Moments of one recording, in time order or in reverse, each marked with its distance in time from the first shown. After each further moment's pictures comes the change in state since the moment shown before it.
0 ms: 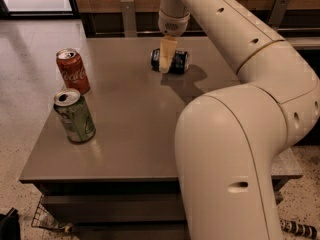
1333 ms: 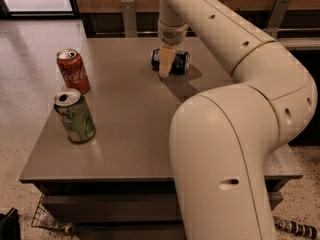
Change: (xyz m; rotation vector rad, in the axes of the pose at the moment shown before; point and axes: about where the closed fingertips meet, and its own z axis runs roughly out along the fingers) arm 0.009 0.005 0.027 -0.014 0.083 0.126
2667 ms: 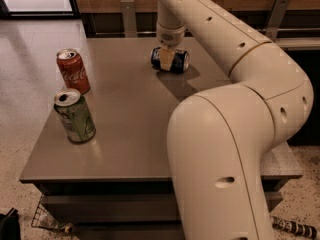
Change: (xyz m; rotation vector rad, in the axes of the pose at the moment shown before) arm -0.005 -0.003 0.010 0.005 -0.005 -0.004
